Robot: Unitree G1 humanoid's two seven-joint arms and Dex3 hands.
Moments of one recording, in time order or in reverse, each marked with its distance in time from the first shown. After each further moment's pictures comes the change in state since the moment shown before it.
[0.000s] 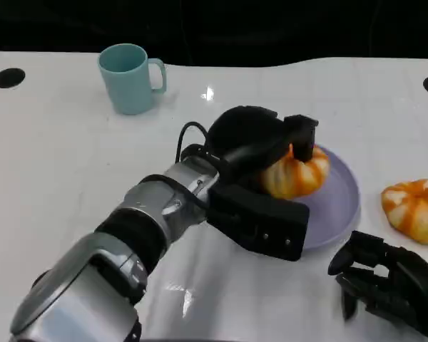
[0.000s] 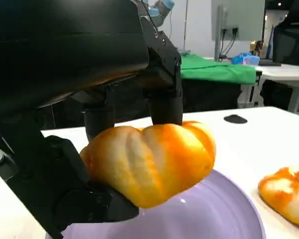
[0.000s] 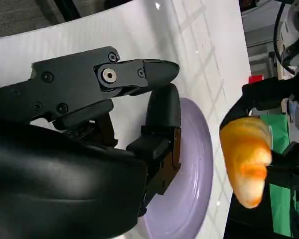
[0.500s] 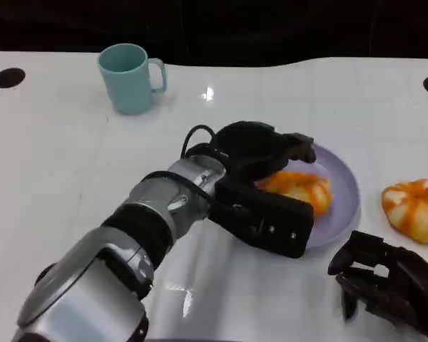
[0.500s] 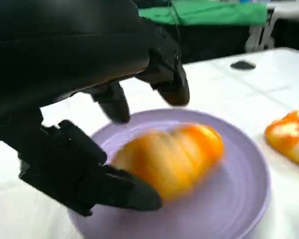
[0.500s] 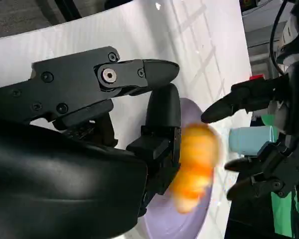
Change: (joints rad) left arm -0.033 -0.017 -0.021 0.040 -0.022 0.069 -0.260; right arm 0.003 -0.003 0.001 -0.014 -0.002 0.014 -0.003
